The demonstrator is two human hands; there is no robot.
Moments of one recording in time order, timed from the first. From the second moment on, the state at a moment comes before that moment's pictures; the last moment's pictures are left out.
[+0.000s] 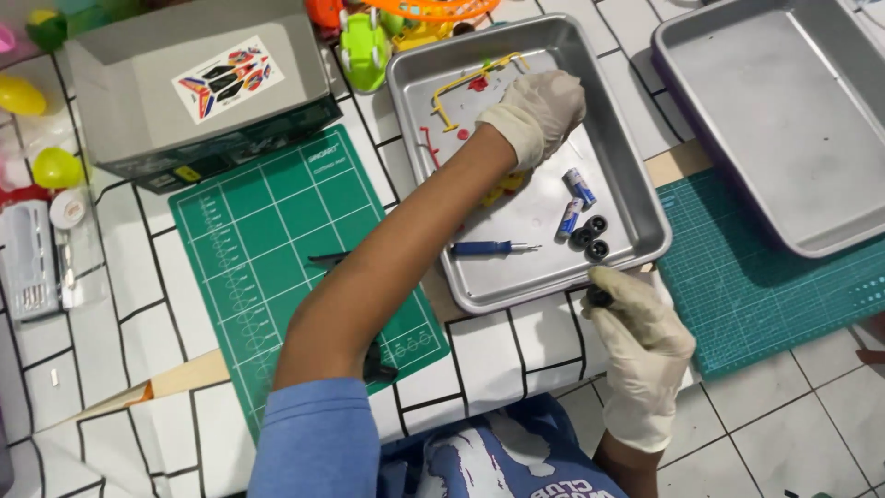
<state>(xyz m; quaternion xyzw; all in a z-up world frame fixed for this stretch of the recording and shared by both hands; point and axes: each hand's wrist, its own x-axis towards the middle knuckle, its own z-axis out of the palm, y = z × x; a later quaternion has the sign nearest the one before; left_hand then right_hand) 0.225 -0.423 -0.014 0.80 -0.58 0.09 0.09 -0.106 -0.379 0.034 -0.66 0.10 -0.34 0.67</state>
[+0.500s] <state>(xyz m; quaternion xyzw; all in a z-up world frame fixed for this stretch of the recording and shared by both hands) 0.231 -0.381 0.033 0.81 -0.56 -0.07 0.15 -0.115 -0.396 0.016 -0.63 0.13 -0.33 0.69</state>
